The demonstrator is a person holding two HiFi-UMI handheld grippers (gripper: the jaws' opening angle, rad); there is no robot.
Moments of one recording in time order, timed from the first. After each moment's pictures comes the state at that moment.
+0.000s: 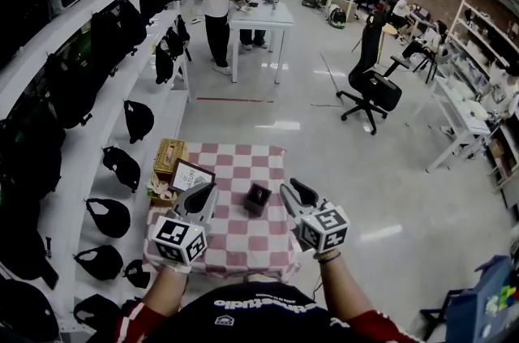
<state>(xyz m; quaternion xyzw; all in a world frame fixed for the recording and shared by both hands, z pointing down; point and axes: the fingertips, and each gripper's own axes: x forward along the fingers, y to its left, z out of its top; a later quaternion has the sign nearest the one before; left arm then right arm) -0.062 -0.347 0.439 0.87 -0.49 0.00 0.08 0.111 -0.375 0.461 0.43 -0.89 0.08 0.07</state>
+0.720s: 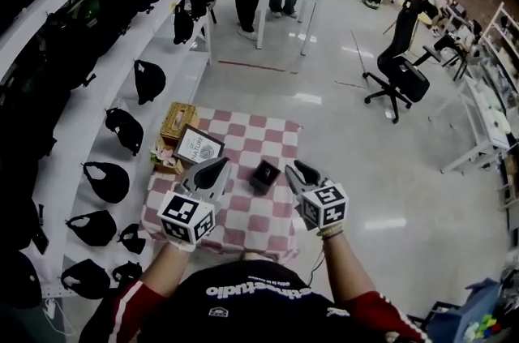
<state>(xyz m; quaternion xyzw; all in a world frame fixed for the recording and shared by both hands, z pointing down) -0.040 -0.372 0.462 0.86 -0.51 0.02 0.09 0.112 -0.427 0.551 0.38 -0.90 0.12 0.16</state>
